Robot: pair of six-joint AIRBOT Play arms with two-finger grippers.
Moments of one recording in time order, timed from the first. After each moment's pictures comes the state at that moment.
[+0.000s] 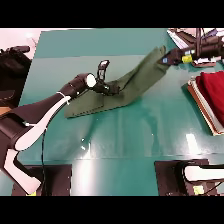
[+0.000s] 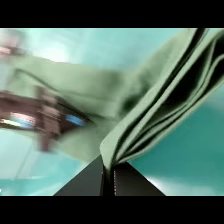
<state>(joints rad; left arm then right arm) -0.57 -1.82 1.53 1.11 -0.68 -1.61 -0.08 -1.46 1.66 -0.75 1.35 1.17</state>
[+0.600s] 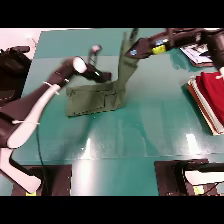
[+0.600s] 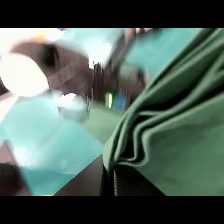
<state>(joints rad) -0.41 -1.73 1.71 1.25 -0.87 -1.61 0.26 -1.50 1.79 -0.68 1.29 1.24</state>
